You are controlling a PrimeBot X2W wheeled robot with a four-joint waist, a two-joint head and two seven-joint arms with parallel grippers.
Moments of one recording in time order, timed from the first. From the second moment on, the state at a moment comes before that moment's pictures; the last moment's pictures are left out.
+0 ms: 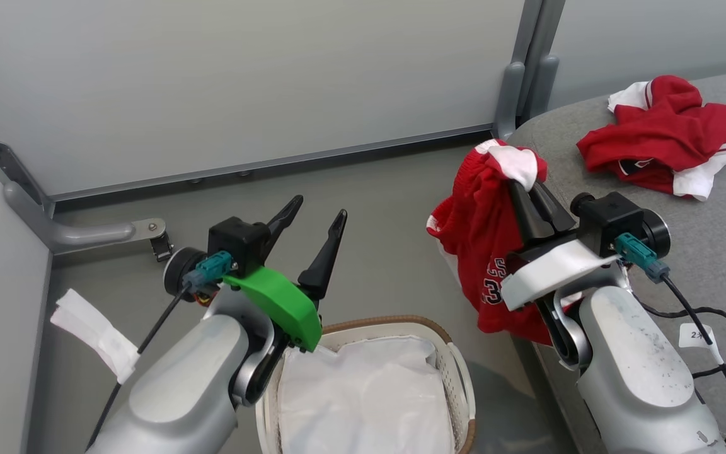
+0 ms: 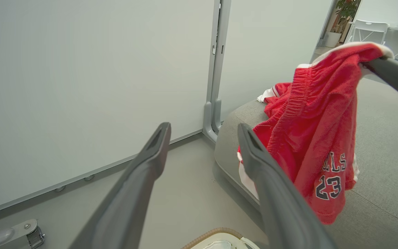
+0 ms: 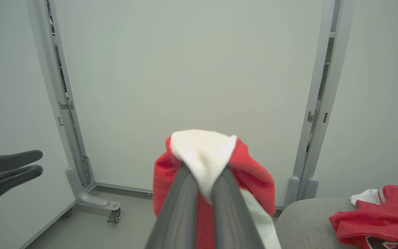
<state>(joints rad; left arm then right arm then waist) -0.62 0.25 -0.84 0.47 -0.76 -0.02 -0.22 -0.47 -0.05 0.22 0.34 0.19 0.13 -0.26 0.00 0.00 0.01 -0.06</state>
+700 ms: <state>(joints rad) -0.44 0.20 -0.84 0.46 -0.66 -0.02 -0.26 -0.47 -0.06 0.13 0.31 0.09 0.13 -0.26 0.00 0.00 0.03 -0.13</state>
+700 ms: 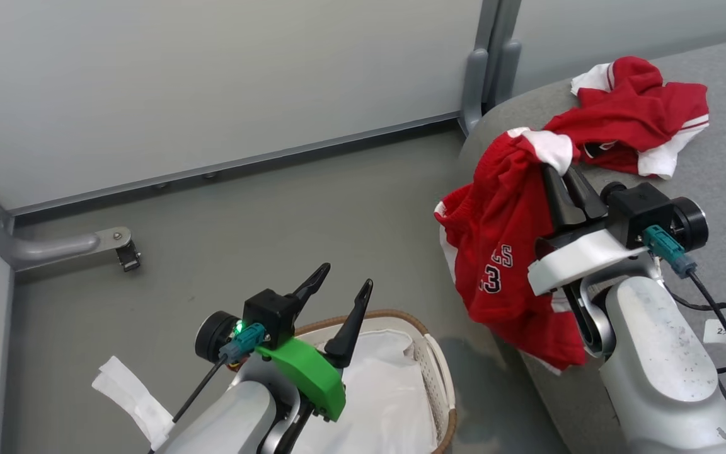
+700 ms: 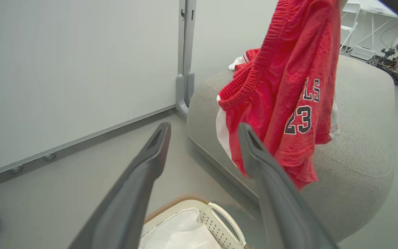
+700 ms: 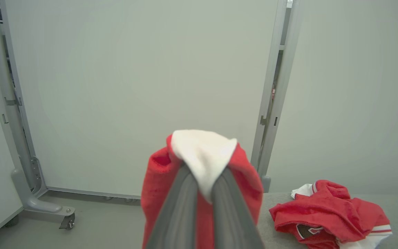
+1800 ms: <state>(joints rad) -0.52 0.10 -0.85 0.53 -0.47 -0.11 -0.26 -0.67 -0.26 0.14 0.37 0.13 0.13 -0.26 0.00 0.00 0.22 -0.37</state>
